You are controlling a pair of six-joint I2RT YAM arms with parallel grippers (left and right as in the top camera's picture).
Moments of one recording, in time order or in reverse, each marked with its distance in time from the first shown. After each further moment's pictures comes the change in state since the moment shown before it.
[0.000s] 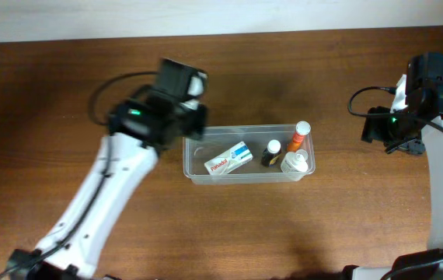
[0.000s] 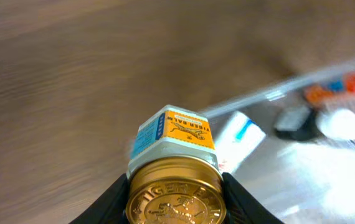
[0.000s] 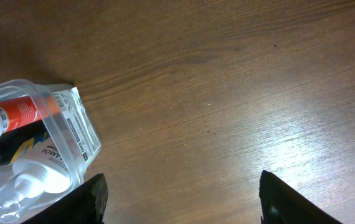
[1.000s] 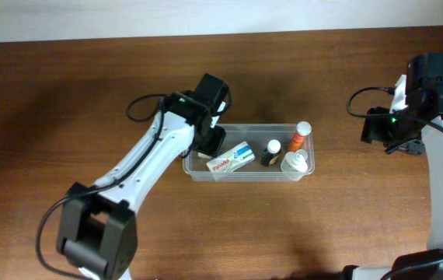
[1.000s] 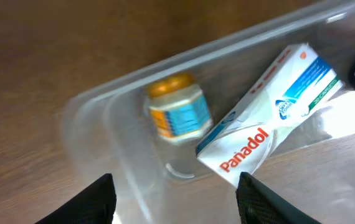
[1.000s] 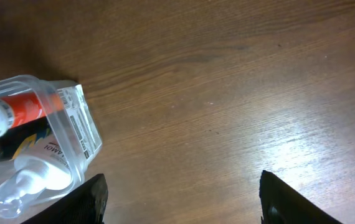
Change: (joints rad) left arm -0.024 0.253 -0.004 -0.072 -0.028 0.007; right arm 0.000 0.000 0.000 -0.003 -0.015 -0.017
